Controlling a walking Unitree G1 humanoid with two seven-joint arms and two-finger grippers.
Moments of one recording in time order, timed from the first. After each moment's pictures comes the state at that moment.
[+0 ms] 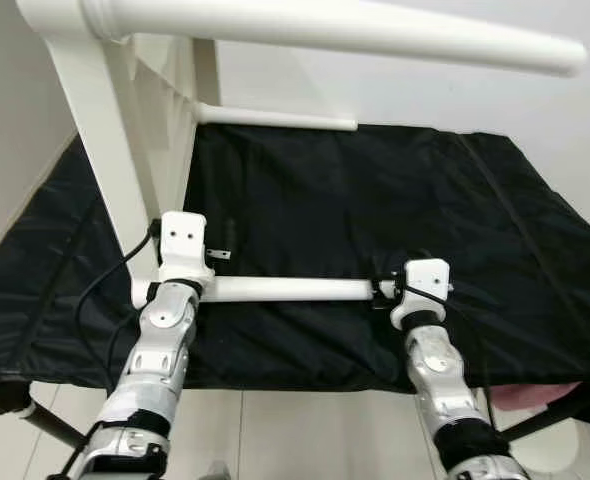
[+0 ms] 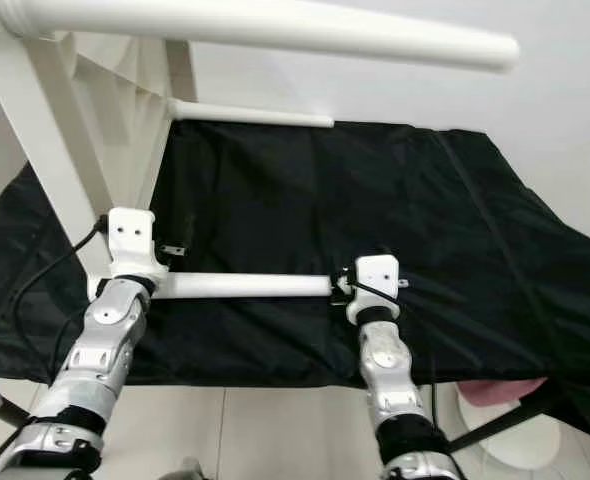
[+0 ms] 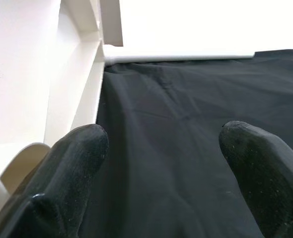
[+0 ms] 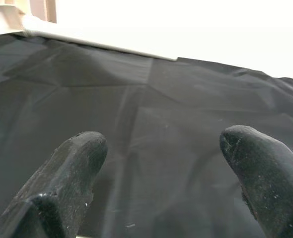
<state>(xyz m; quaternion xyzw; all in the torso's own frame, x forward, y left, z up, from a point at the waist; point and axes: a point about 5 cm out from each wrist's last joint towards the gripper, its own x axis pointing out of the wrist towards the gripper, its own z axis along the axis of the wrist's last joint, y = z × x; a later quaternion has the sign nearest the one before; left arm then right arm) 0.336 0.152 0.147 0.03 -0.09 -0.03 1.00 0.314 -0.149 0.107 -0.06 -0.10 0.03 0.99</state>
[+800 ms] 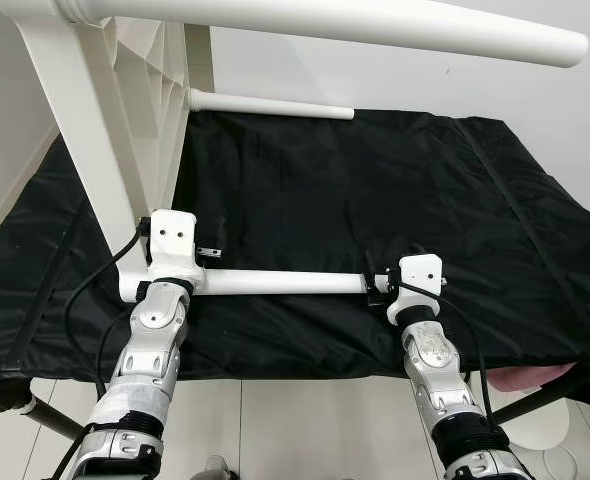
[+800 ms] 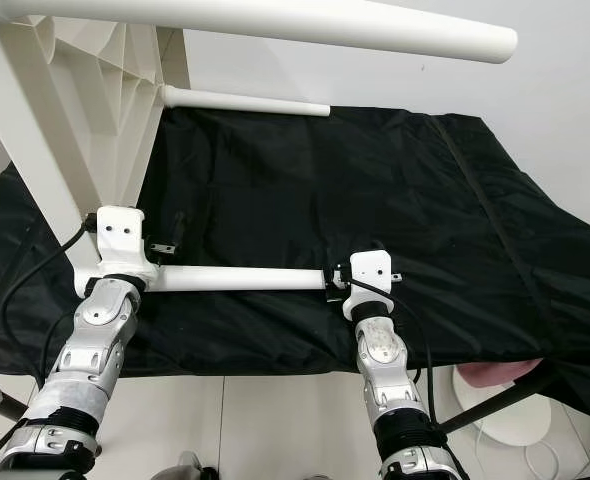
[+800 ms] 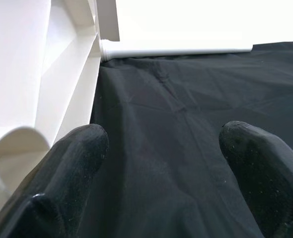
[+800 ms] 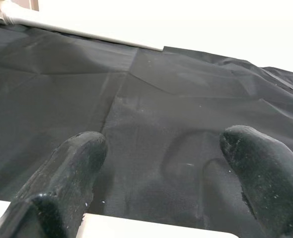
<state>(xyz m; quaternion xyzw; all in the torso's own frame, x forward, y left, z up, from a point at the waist) 0.334 0.153 0.148 0.04 -0.09 -0.03 0.99 0.314 -0.159 0.107 -0.06 -0.10 0.01 0.99</state>
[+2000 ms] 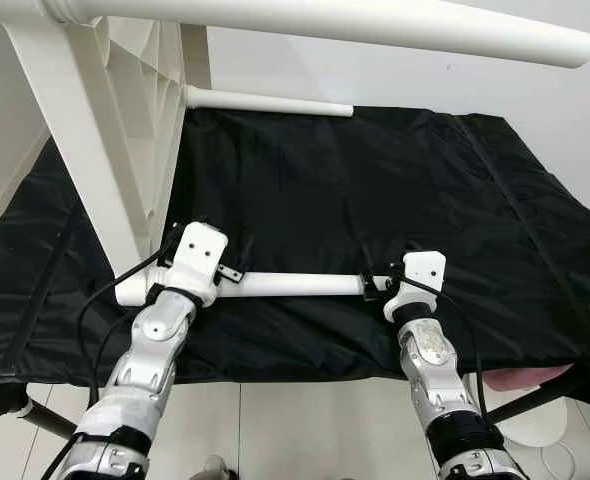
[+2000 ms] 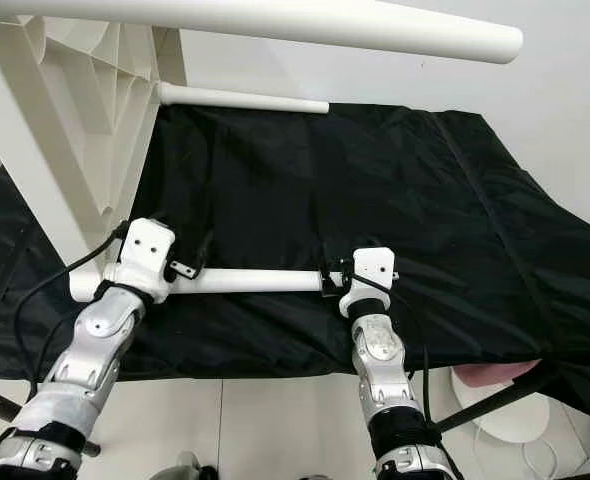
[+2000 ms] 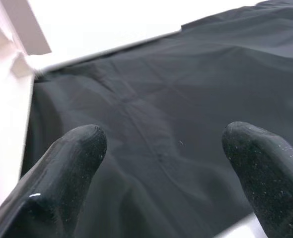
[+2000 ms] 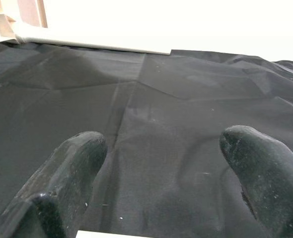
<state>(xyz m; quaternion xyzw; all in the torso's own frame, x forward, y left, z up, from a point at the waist) 0.316 0.142 0.136 0.14 -0.09 -0.18 0.97 0.315 -0.154 0.112 -0.02 -0.11 0.03 0.99</state>
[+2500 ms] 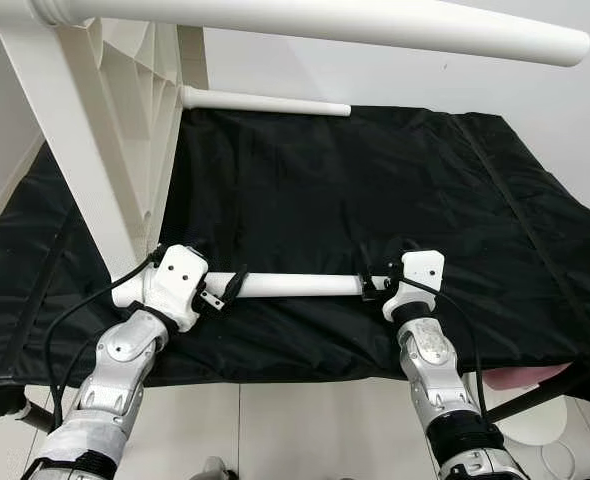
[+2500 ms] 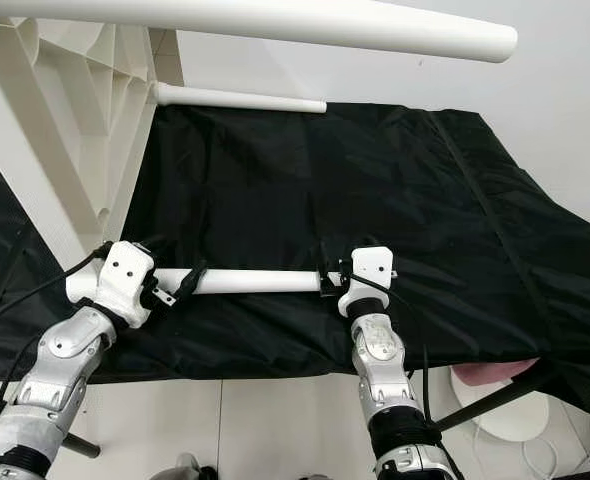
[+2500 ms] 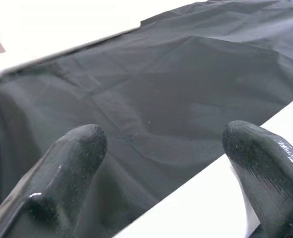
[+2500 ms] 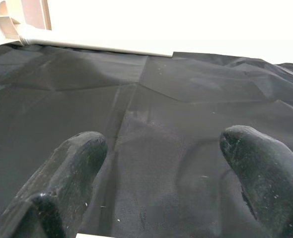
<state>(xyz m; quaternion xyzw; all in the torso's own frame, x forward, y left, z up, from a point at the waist) 0.301 0.161 0.128 0.17 -0.08 -0.26 0.95 0.315 -0.152 0.113 -0.02 -0.11 0.04 0.99</state>
